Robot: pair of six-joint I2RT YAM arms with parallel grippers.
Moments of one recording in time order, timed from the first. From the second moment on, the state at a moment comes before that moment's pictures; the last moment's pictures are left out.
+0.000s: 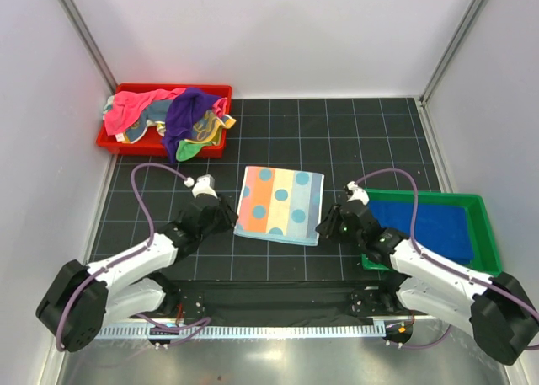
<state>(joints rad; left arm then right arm) -0.64 1.08 0.40 0.00 -0.21 -0.76 0.66 0.94 0.35 -0.14 0.10 0.81</state>
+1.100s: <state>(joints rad) -0.64 1.77 1.10 -0.22 -0.29 -0.56 0.50 1.72 0.98 -0.33 0.19 0.75</state>
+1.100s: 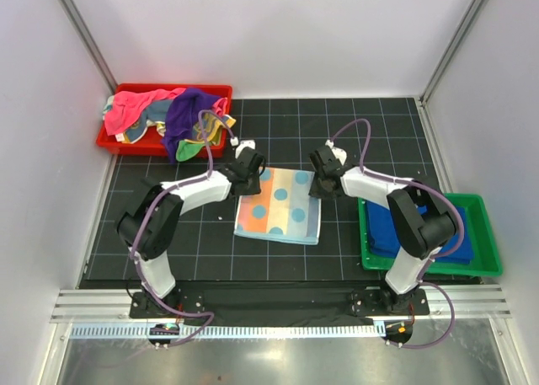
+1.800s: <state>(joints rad) -0.67 1.71 0.93 -0.21 -0.35 -0.79 0.47 1.75 0.99 -0.24 0.16 0.68</state>
